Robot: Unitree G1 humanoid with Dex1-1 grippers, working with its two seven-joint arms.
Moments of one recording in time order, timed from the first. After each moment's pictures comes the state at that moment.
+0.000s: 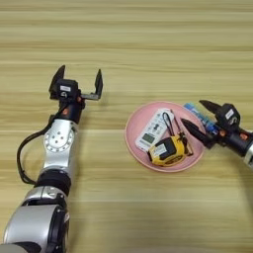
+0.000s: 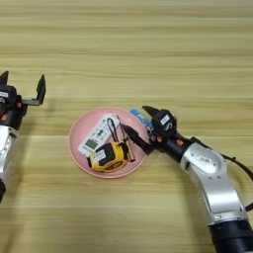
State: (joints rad) left arm -0.47 0.13 0.14 0.88 -0.08 -0.73 -0.19; right arm -0.08 -0.38 0.03 0.01 0.19 -0.01 0.64
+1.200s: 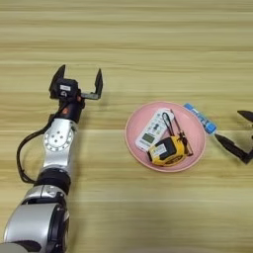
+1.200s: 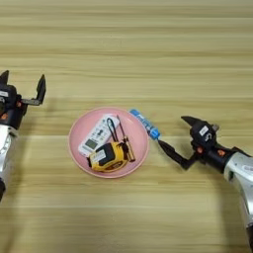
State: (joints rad) left arm -0.48 0.13 0.15 0.89 -0.09 -0.73 -0.20; right arm -0.07 -0.55 -0.08 0.32 0.17 -0.19 0.84
